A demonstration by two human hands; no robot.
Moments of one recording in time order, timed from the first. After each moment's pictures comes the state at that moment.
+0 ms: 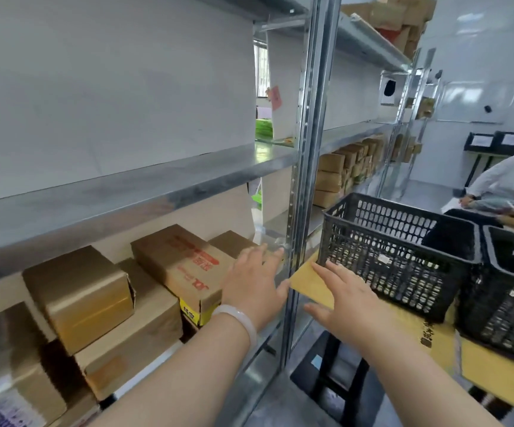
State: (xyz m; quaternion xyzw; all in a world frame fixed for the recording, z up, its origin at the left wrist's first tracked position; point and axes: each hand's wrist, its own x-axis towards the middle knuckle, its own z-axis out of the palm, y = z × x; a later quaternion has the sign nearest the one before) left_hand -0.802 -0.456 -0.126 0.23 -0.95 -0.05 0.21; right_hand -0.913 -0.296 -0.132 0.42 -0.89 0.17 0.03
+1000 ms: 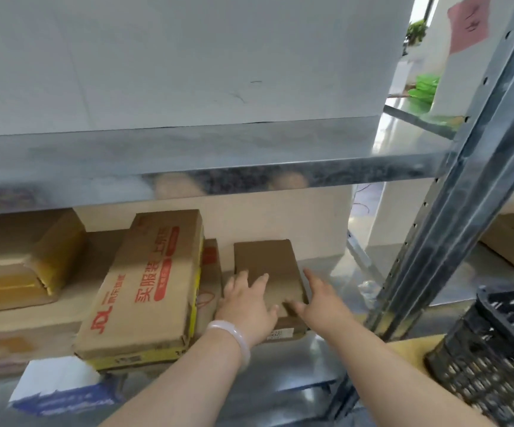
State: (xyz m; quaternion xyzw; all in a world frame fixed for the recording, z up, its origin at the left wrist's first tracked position) left_hand -1.001 -0.581 -0.218 0.65 -0.73 -0.19 0.07; right_hand -1.170 -0.589 -0.244 0.61 -0.72 0.20 -0.26
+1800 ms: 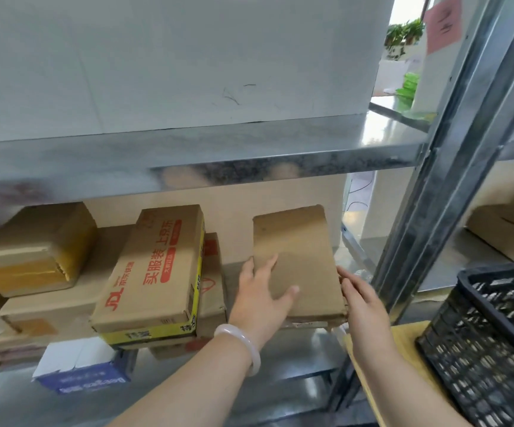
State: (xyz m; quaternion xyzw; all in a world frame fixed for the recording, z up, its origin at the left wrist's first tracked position) left_hand -1.022 -0.540 -0.210 0.60 -0.66 -0.34 0.32; right_hand -1.196 -0.508 -0.224 0.37 -0.59 0.59 -0.40
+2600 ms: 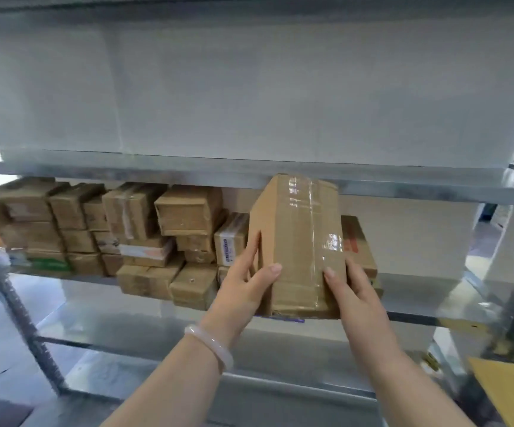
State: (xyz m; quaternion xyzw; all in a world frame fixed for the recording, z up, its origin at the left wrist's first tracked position) left_hand -0.687 -0.264 -0.097 0.45 -0.53 -0.43 0.57; right_hand -0.877 -0.285 -0.105 0.58 -0.38 0.56 -0.46
